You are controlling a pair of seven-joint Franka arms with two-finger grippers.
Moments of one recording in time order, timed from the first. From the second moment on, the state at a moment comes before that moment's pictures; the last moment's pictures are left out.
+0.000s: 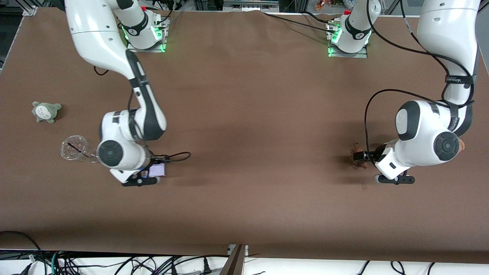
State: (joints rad) left arm -0.02 0.53 -0.03 -1.61 -0.11 2.00 0.00; right arm 0.38 0.76 -0.23 -1.46 0.17 2.05 0.03
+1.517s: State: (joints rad) left arm 0.02 0.08 -0.01 -1.47 -0.11 1.43 -0.03; right arm 0.27 0.81 -0.29 -1.52 0.13 2.04 0.00
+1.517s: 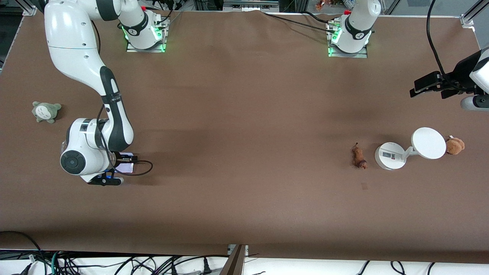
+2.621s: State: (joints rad) left arm -0.08 -0.08 0.08 -1.72 0.05 1.63 -0.04; right arm 0.29 0.64 -0.29 -1.45 0.11 1.89 -0.05
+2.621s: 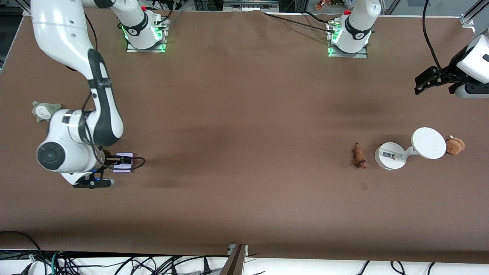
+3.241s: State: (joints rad) left arm -0.07 -0.02 0.08 -1.61 0.05 1.64 -0.04; right arm 0.31 0.26 -0.27 -1.44 0.01 1.48 -0.06
